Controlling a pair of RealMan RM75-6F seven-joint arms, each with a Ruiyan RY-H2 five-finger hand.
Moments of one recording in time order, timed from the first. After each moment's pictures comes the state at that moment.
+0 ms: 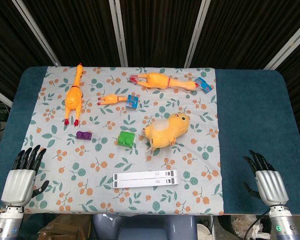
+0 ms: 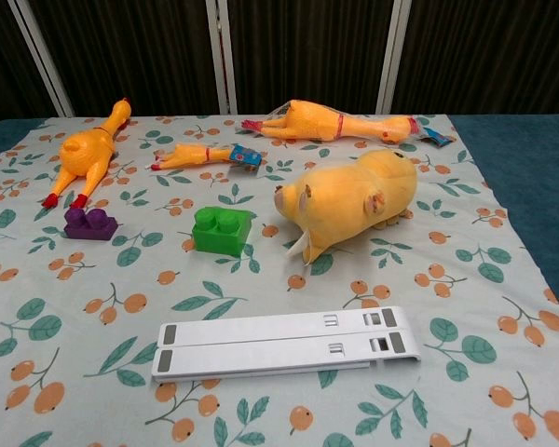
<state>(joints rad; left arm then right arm) -0.04 -1.27 0.00 -1.83 1.54 1.51 0.49 0.09 -1.18 0.02 -1.70 -1.49 1.40 -0.15</state>
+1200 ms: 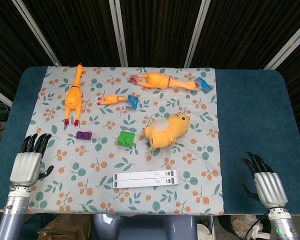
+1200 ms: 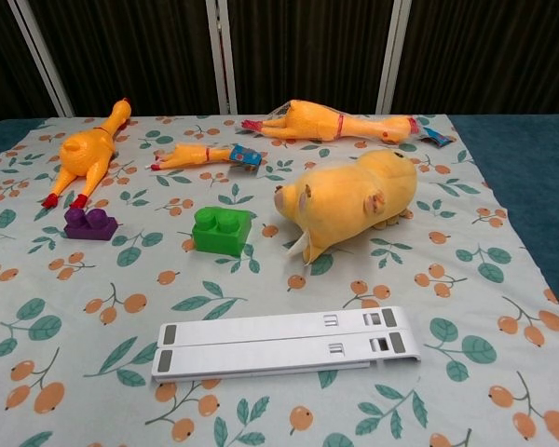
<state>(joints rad) -0.18 -1.31 -0.15 -1.77 1.34 1.36 0.52 0.09 -1.17 0.00 -1.71 -1.52 1.40 -0.13</state>
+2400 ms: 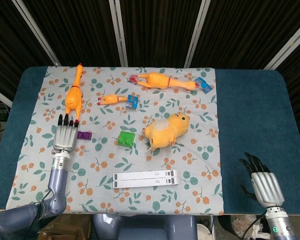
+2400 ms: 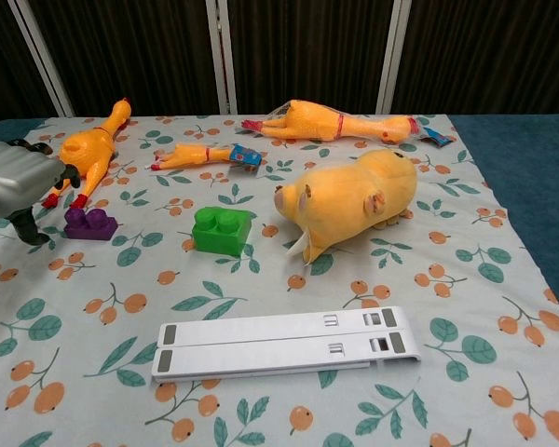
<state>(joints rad) -0.62 -1.71 -0.24 -1.29 0.85 1.17 1.05 0.10 -1.18 0.00 -1.71 -1.49 1.38 -0.17</state>
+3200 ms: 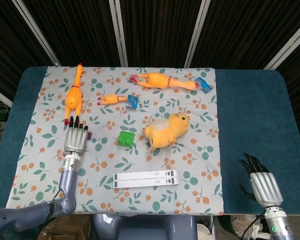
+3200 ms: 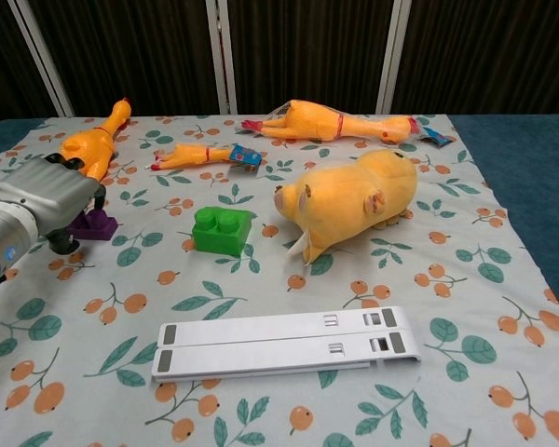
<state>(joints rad) -0.67 -1.82 -0.19 -1.17 0.85 1.19 1.06 0.10 -1.19 0.00 -1.71 -1.49 1.37 -0.18</state>
